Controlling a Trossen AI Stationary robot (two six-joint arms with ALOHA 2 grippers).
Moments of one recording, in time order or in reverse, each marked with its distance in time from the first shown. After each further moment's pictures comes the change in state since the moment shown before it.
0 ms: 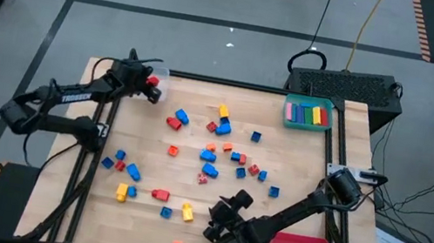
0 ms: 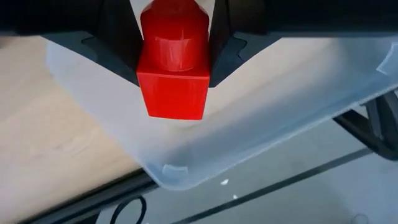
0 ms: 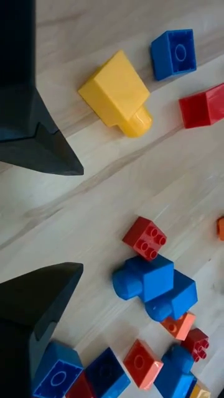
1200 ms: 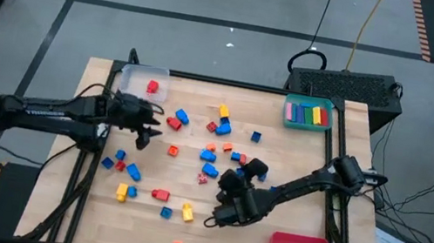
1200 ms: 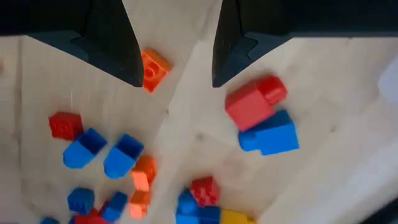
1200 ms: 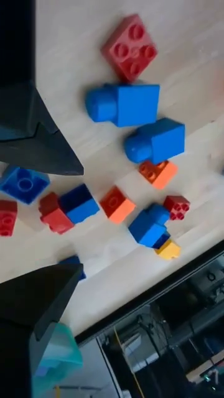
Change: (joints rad) left arm -0.693 -0.419 0.003 -0.418 0.120 -0.161; right arm -0.174 -0.100 0.000 -0.434 0.111 -0.102
